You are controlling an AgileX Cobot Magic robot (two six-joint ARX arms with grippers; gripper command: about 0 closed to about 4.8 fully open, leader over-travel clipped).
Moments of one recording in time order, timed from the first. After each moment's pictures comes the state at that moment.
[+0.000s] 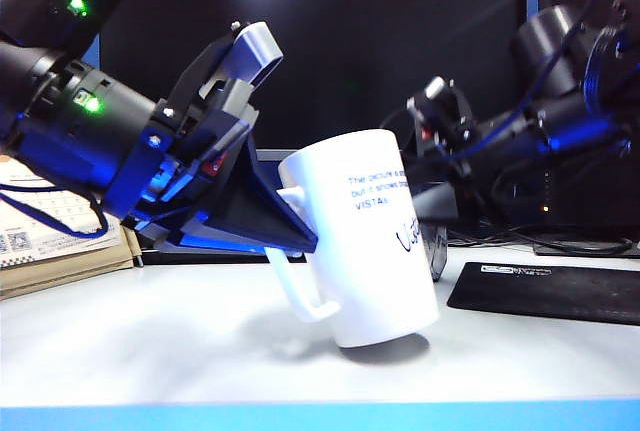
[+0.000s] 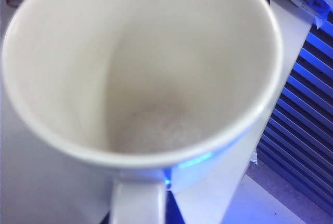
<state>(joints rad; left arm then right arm) -0.75 1.43 0.45 0.47 0.34 -0.10 0.29 1.78 0.82 0.51 -0.69 0.40</state>
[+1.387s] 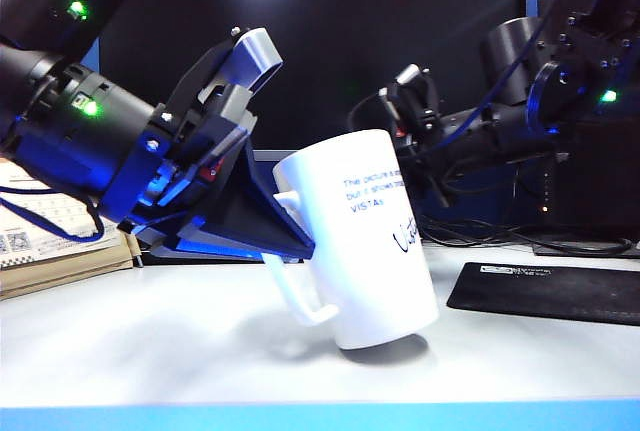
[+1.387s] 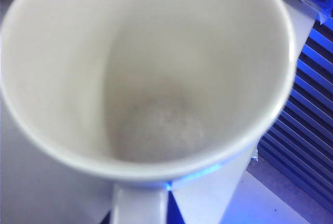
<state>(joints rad) -0.75 1.43 0.45 0.45 0.33 -0.10 0.31 1.93 0.99 0.64 -0.76 0.44</state>
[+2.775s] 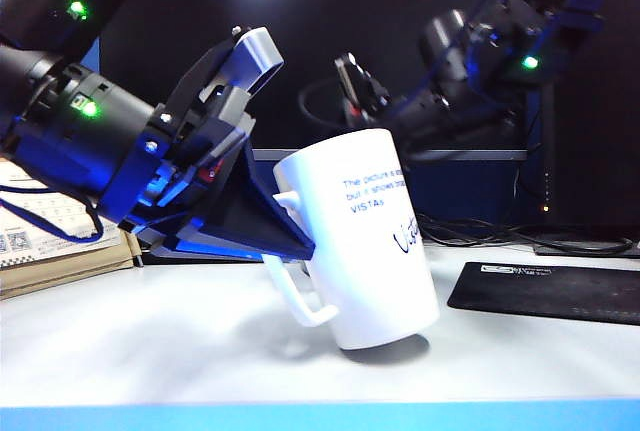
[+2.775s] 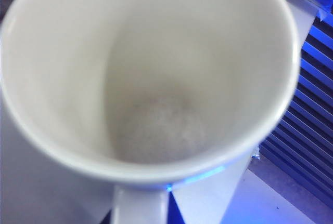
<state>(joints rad) -0.75 1.43 0.45 0.45 0.33 -0.09 0.39 1.97 1.26 0.24 -0.92 0.47</state>
